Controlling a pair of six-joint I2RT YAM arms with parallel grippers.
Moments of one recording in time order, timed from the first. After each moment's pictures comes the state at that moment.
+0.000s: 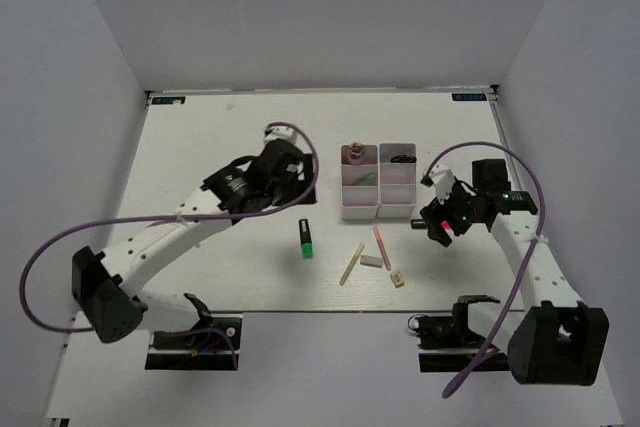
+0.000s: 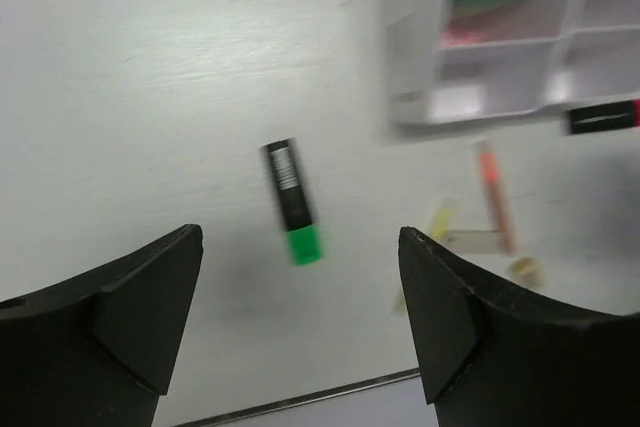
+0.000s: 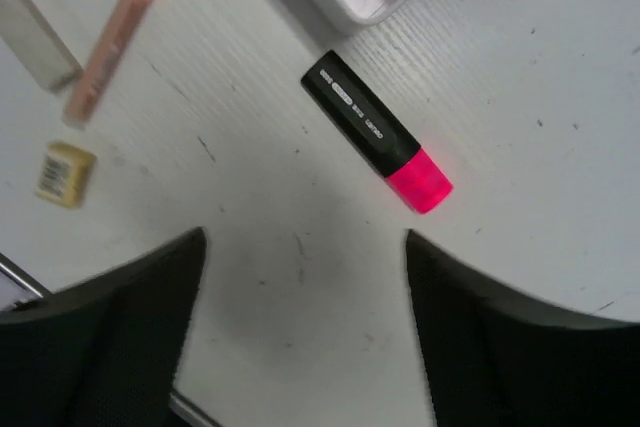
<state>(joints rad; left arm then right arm) -0.85 1.34 1.26 -0.72 -0.33 -0.67 0.03 1.05 0.80 -0.83 -0.42 -0.73</state>
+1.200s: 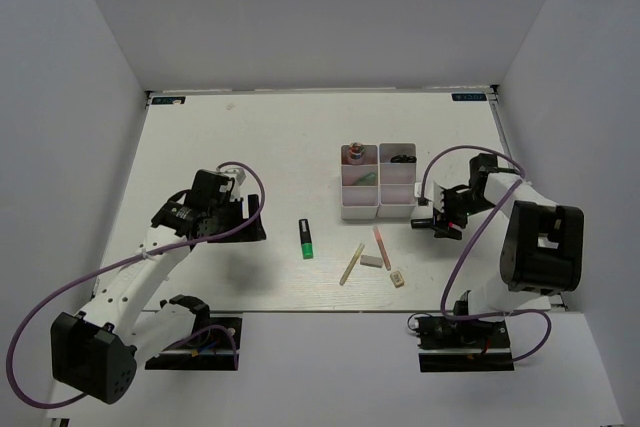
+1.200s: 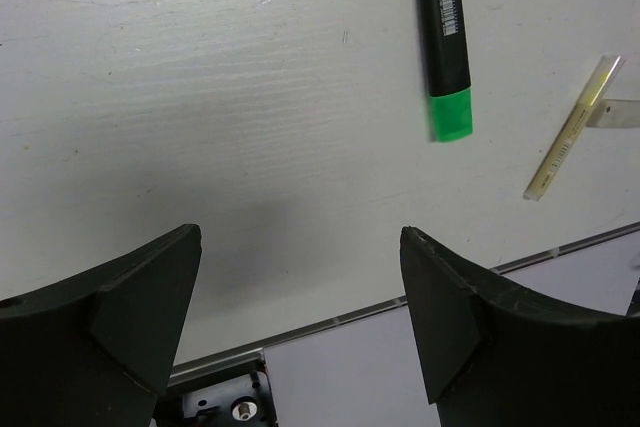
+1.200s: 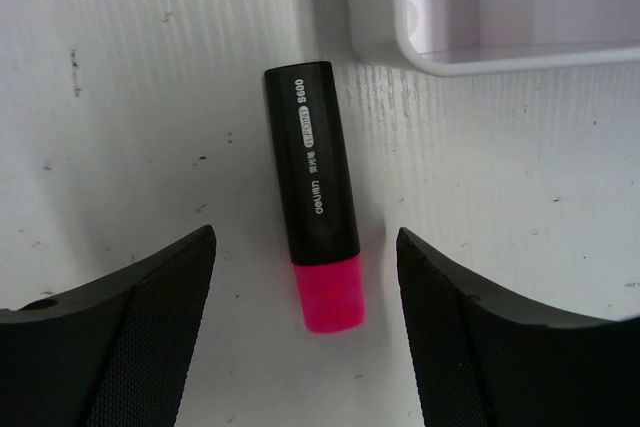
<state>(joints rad) -0.36 1.00 0.77 -0.77 0.15 -0.36 -0.10 1.55 0.88 -0.81 -0.59 -1.60</state>
